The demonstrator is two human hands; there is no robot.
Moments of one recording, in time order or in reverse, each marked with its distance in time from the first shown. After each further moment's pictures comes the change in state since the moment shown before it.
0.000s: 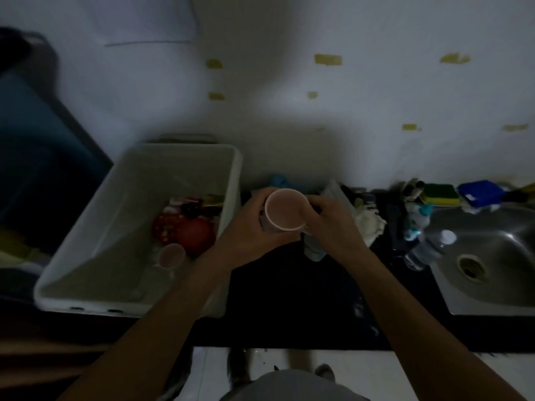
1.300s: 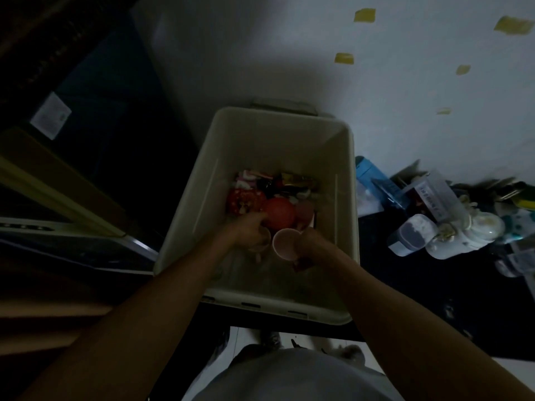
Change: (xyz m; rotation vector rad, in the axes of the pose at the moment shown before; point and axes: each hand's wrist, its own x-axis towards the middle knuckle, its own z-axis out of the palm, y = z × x) left_hand -0.060 -0.216 -0.212 0.387 -0.450 -0.587; right_hand 0.042 -0.062 0.306 -0.014 -0.385 1.029
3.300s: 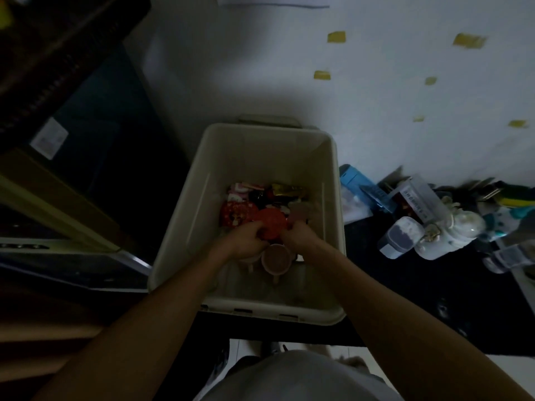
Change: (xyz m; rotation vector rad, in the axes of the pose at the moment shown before) left_hand -0.011 0.020 0.005 -0.107 0.040 0.066; right_hand -0.028 -0.012 -0.016 0.031 0.019 -0.441
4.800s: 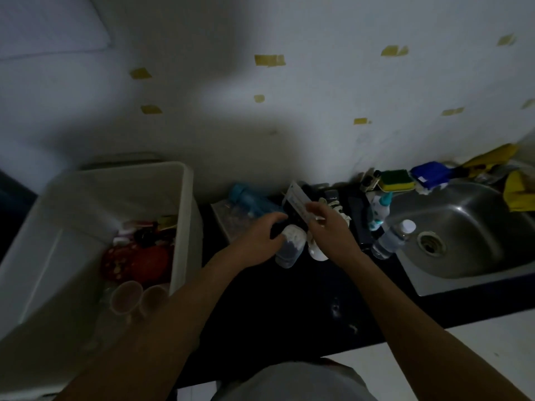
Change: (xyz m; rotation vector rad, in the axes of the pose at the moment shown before) left_hand 0.132 0.263 0.168 -0.034 -0.018 0.289; right_hand -0.004 0.177 -0.322 0.057 0.422 -0.334
